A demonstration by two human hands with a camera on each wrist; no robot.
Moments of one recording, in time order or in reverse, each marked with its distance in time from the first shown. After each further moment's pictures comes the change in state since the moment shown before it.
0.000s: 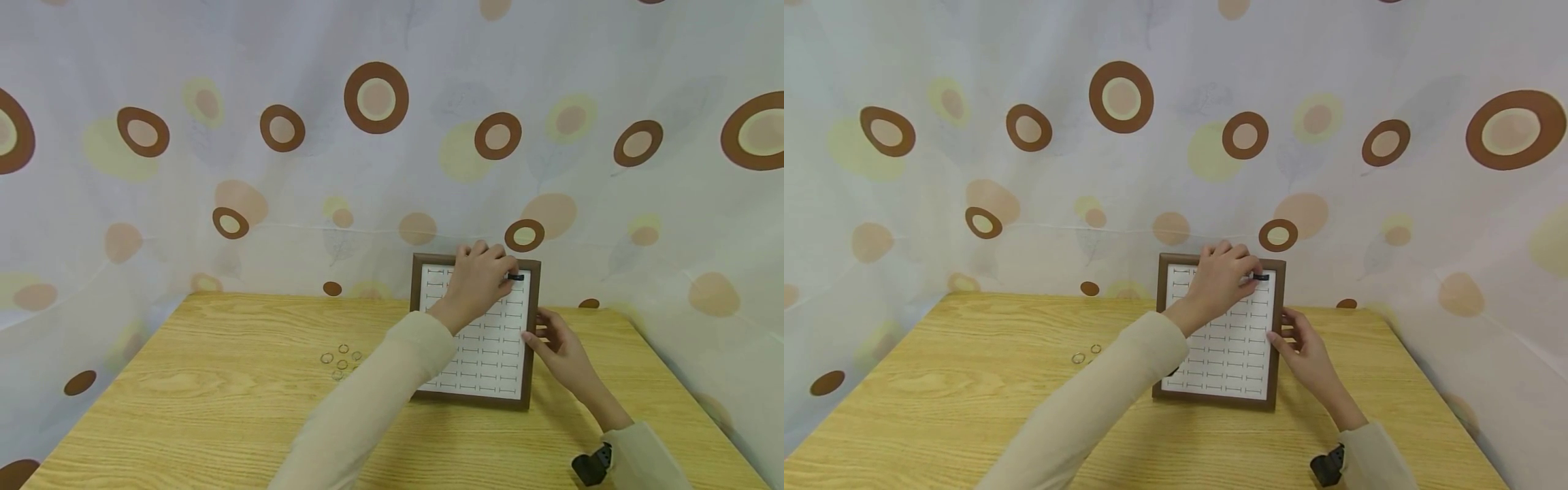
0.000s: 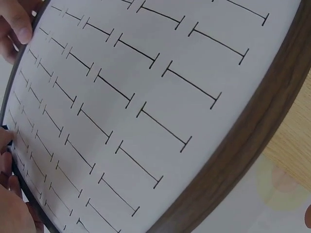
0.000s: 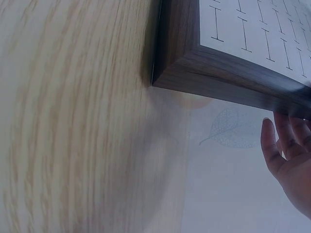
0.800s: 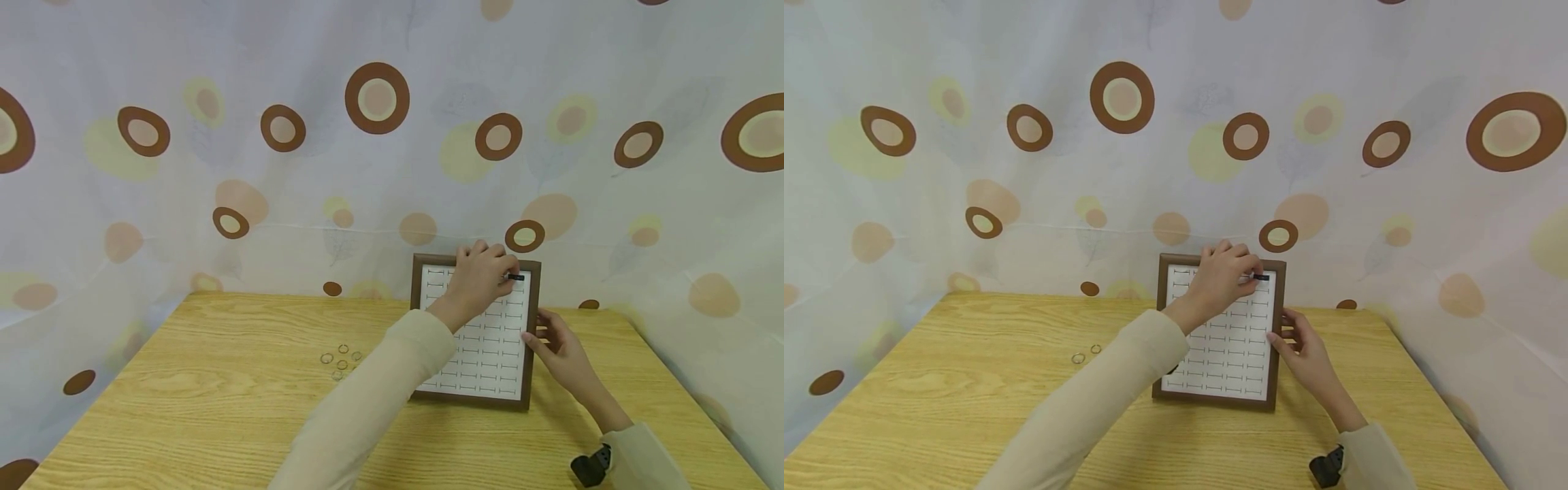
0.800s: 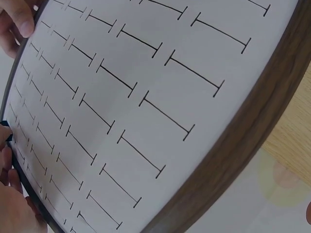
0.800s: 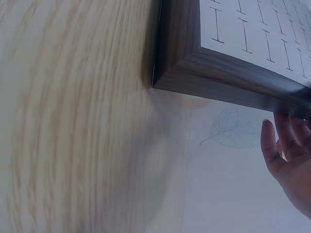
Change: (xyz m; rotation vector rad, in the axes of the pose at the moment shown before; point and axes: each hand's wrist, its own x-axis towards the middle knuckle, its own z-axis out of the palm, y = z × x) left_hand 0.002 -0.003 -0.003 -0.091 -0.036 -0.001; right_hand 0.001 0.000 0.001 0.019 0.005 -0.001
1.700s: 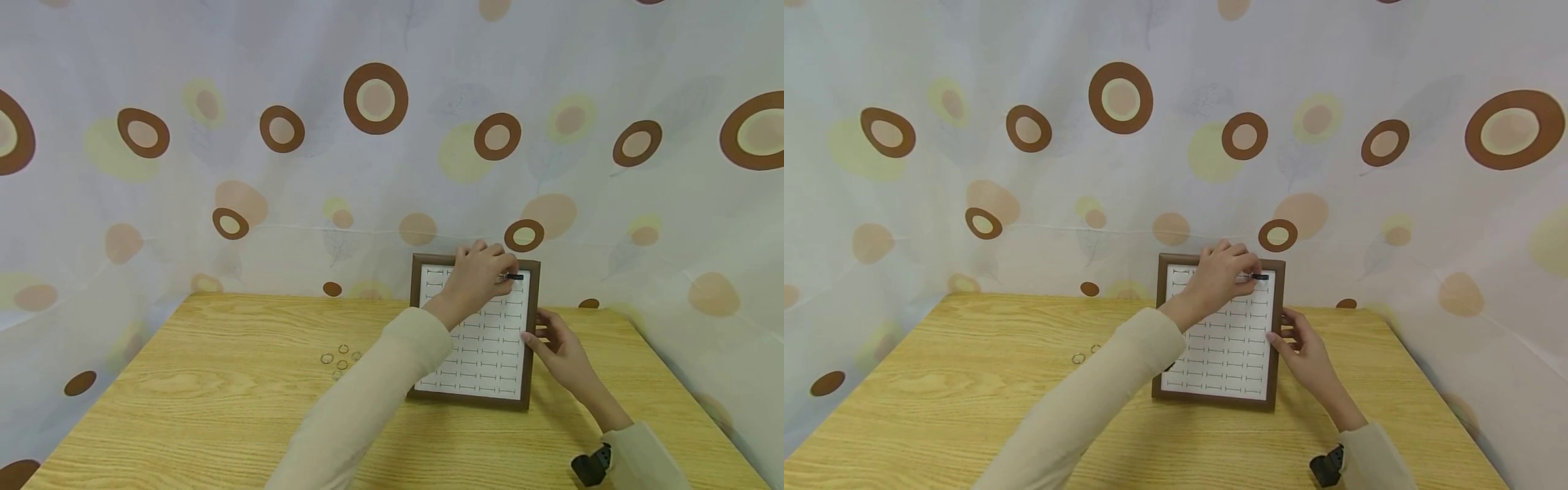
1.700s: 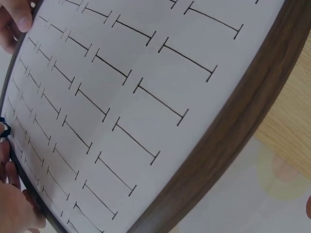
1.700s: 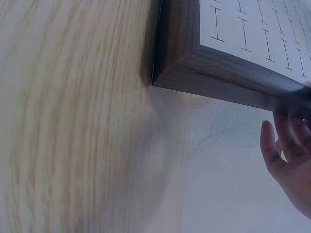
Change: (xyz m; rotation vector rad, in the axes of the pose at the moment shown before) left_hand 0.001 -0.004 0.000 -0.059 -0.027 0.027; right_hand 0.000 -0.001 0.000 -0.011 0.013 -0.013
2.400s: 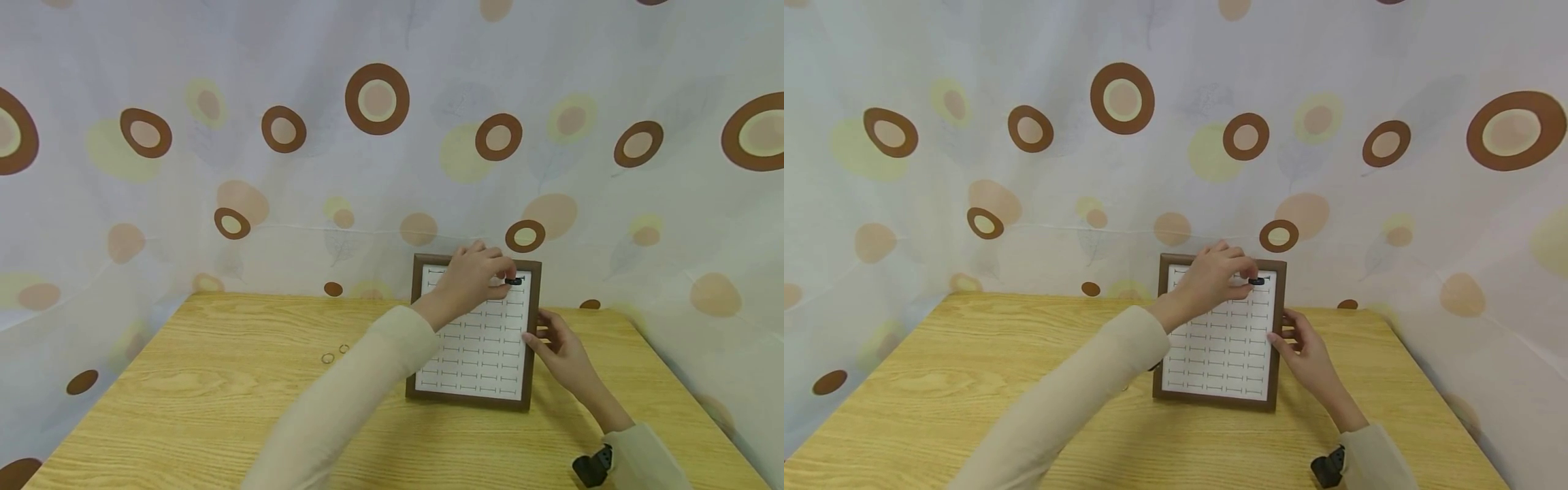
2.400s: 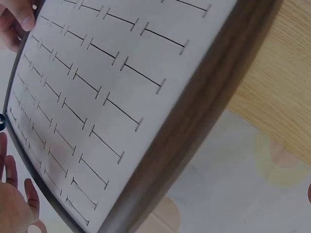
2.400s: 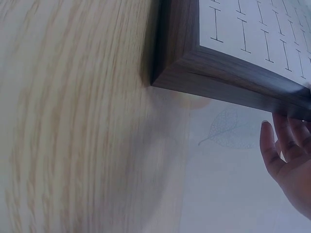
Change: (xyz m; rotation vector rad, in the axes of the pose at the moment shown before) left_hand -0.008 -0.008 -0.018 -0.050 -0.065 0.089; right_hand 0.000 -0.002 0.000 -0.014 -0.007 0.014
